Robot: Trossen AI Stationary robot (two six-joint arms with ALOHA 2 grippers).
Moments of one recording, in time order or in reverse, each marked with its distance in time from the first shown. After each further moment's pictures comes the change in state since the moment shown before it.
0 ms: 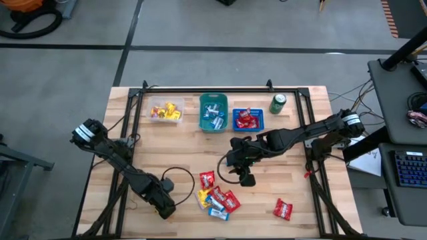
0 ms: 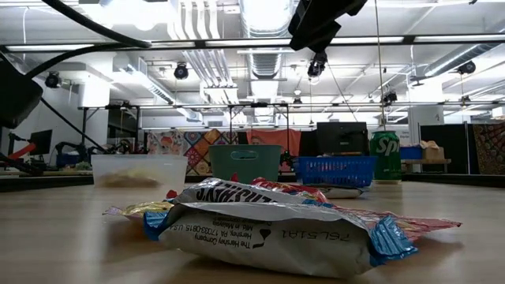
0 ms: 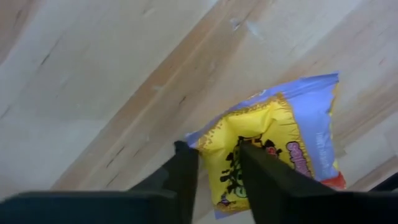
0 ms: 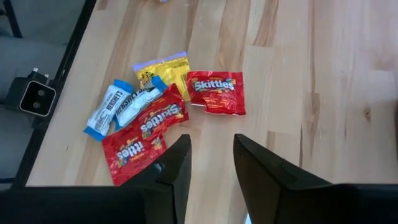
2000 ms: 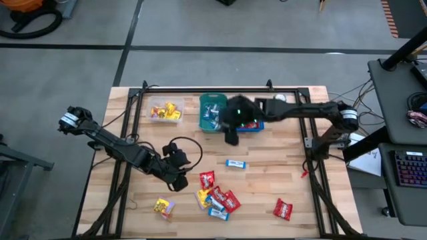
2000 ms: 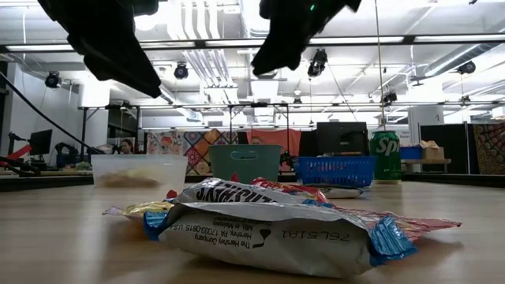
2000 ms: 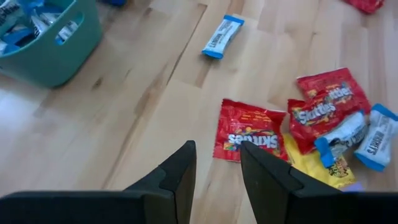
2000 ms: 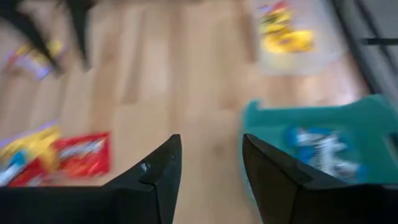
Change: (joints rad) left arm 0.262 -0.300 -0.004 0.154 -0.657 0.846; right arm -0.368 0.023 0.055 0.129 -0.003 -0.158
